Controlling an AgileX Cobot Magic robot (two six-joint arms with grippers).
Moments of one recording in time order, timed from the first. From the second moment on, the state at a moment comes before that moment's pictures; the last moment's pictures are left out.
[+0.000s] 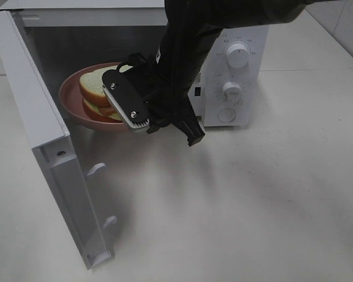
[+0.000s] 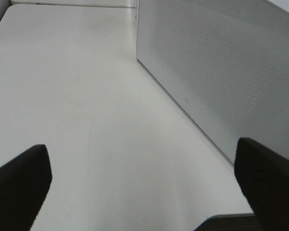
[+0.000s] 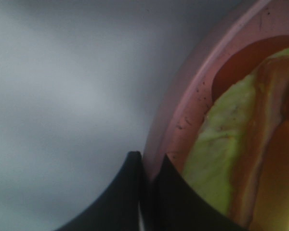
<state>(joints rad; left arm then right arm) -0.02 -0.01 -0.52 -0.09 1.08 -0.01 0.71 2.03 -1.57 0.06 0.74 -1.54</state>
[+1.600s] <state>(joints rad) -0.02 -0.01 -0.52 -0.09 1.08 -0.01 0.71 2.36 -2.07 -0.09 0.87 -1.22</state>
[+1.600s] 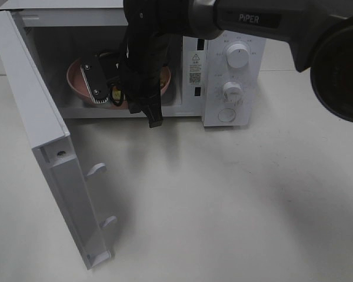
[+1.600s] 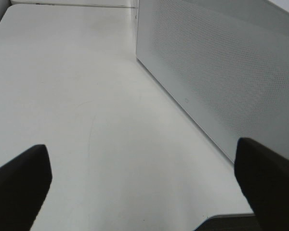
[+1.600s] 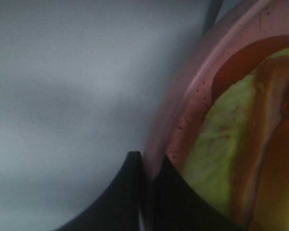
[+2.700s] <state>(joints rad) -0.02 -0.01 -0.52 -0.09 1.08 -0.01 0.67 2.49 -2.22 -0.13 0.81 -1.17</state>
